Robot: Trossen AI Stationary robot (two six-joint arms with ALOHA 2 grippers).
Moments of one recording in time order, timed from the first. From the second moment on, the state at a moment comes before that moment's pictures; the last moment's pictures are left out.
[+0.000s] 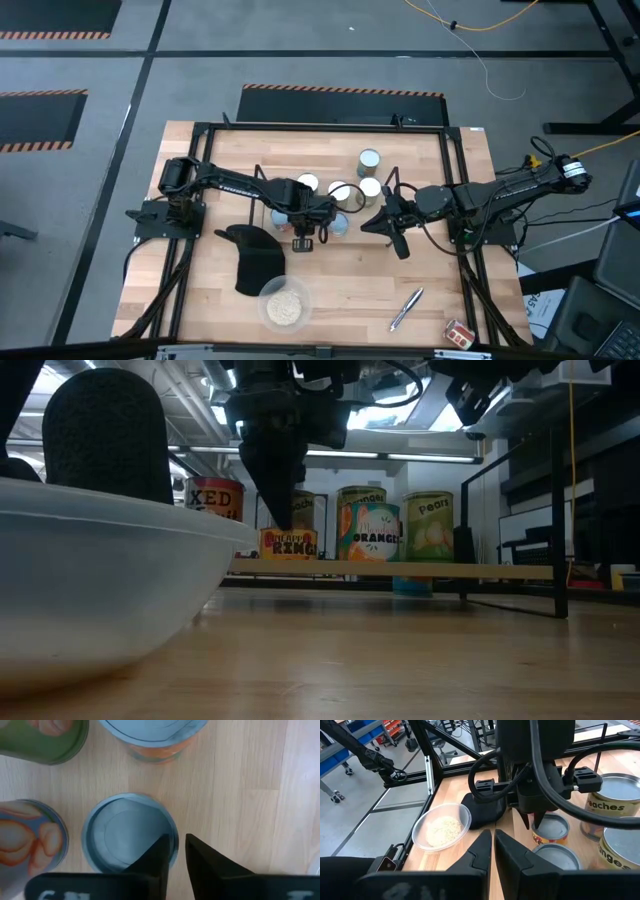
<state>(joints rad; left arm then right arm) -0.06 1.89 1.49 -0.88 0.02 -0.10 0.23 1.06 0.70 0.03 0.03 0.28</state>
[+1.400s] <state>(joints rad) -0.27 1.49 1.49 -0.86 -0.29 -0.16 0.22 1.06 0.70 0.03 0.04 0.28</state>
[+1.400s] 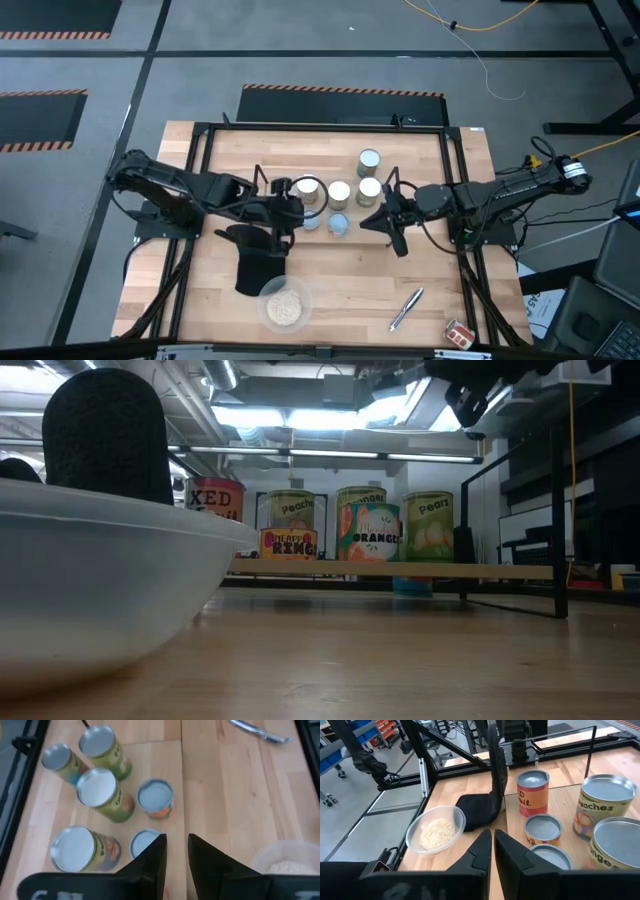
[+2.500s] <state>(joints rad) -0.27 1.50 1.49 -0.86 -0.29 -0.18 0.14 1.06 0.70 0.06 0.06 0.23</state>
